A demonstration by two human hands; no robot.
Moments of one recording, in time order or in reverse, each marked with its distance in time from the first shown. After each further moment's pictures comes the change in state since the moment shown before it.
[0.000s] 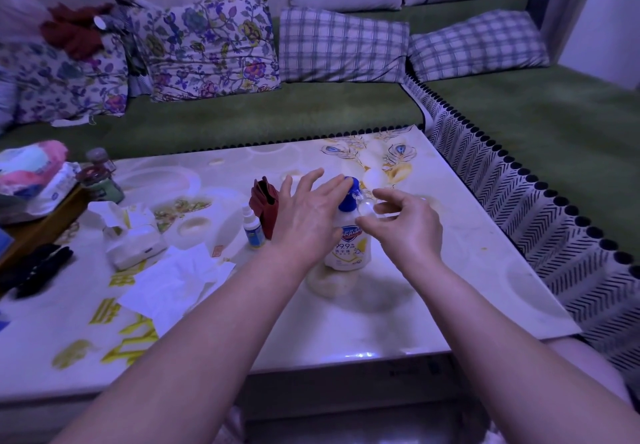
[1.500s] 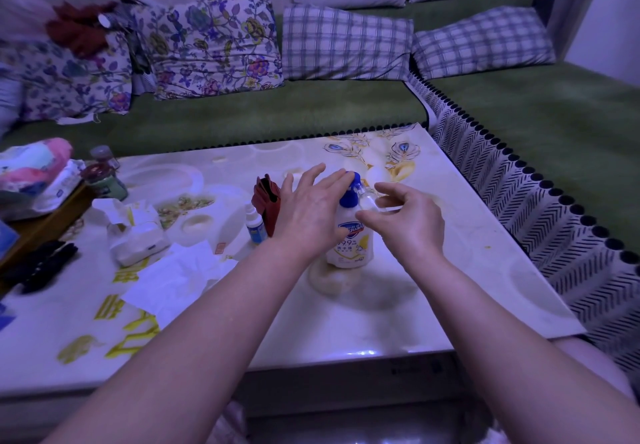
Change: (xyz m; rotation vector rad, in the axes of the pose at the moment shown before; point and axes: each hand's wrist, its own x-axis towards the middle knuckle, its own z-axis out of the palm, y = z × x) left_hand 0.003 0.000 -0.005 -0.061 -0.031 -0.014; right_hand 0.002 -0.004 0.000 0.017 0.002 0.008
